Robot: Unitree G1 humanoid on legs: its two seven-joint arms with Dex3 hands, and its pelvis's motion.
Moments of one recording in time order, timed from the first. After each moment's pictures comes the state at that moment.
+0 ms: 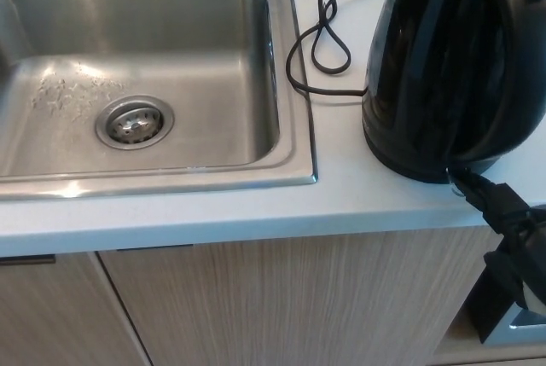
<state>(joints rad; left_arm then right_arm) 0.49 -0.06 0.48 1.11 -0.28 -1.03 -0.12 0.06 -0.55 0.10 -0.02 -0.98 -0.19 -0.31</state>
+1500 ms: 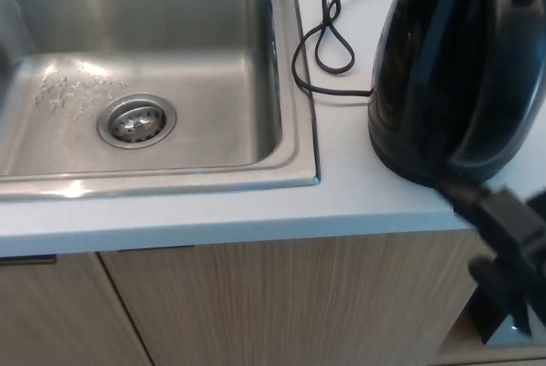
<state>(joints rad) 0.23 -0.07 0.44 1.27 -0.28 -0.70 -0.09 0.38 -0.62 0.02 -0.55 -0.87 -0.28 -0.34</state>
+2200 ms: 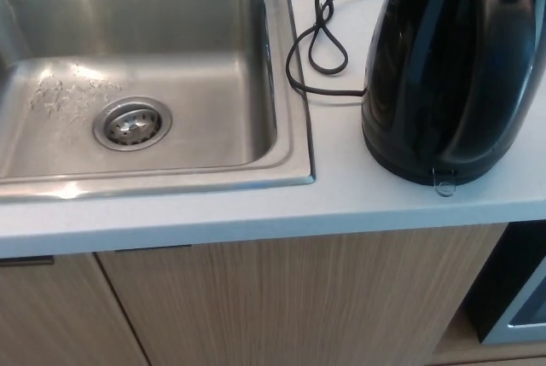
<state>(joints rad) 0.20 -0.07 0.44 1.32 -0.28 -0.70 -0.09 0.85 -0.64 -0.07 -0.22 -0.87 -0.55 -0.53</state>
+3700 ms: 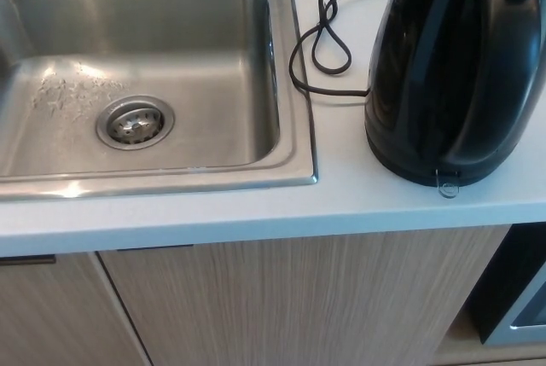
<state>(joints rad) 0.16 -0.07 0.44 1.36 -0.28 -0.70 -0.09 0.40 -0.19 0.22 0.49 -0.72 -0.37 -0.44</state>
